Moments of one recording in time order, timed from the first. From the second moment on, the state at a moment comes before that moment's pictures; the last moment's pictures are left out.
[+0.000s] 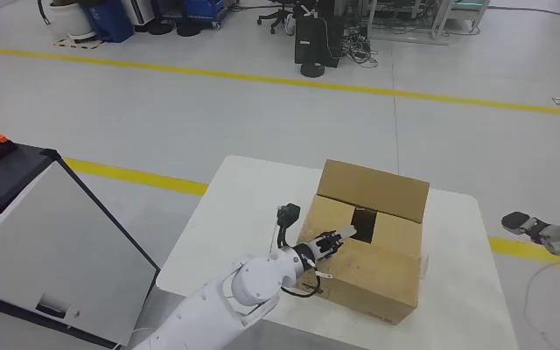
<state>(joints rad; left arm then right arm) 1.08 -1.27 -0.69 -1.71 -0.14 0.41 -0.18 -1.36 -0.80 1.93 -1.10 0.93 -0.20 1.22</state>
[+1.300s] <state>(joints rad) 1.09 -1.27 -0.70 -1.75 -0.06 0.49 -0.20 -0.90 -0.90 1.47 -0.75 0.68 -0.19 0.98</state>
